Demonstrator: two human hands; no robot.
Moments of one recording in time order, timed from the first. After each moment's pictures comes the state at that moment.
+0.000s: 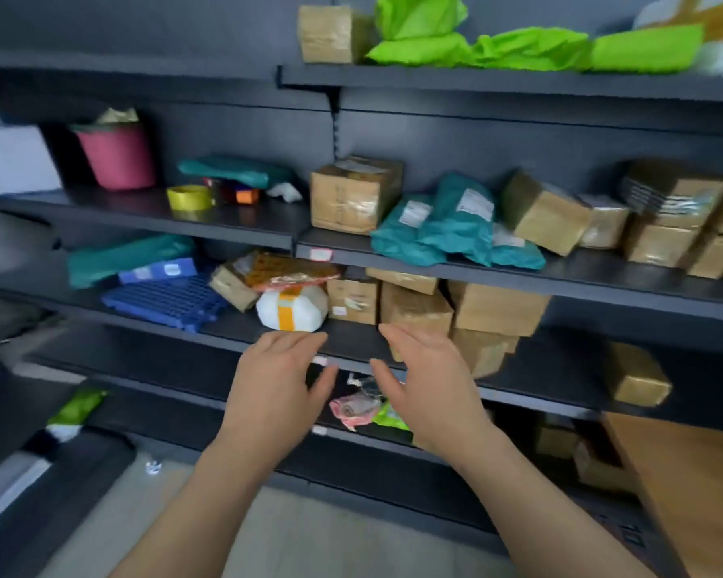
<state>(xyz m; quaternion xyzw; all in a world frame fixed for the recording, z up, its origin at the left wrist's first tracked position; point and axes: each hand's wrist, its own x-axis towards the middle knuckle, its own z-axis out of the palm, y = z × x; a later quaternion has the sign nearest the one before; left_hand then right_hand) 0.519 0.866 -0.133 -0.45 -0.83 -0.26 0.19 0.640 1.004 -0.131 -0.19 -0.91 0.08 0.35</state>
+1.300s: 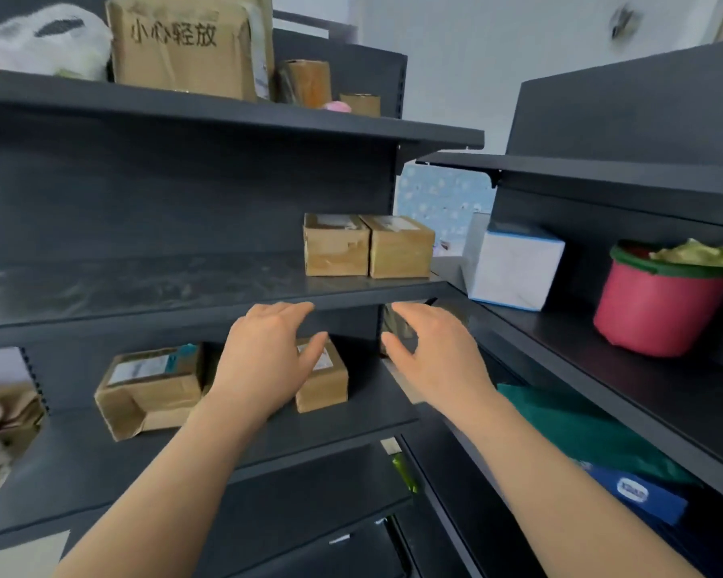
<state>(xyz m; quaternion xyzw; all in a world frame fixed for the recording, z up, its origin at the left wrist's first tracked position) -0.049 0.453 -0.062 0.03 -0.94 -0.13 0.31 -0.107 0.649 -0.062 0.27 -0.90 0.23 0.24</state>
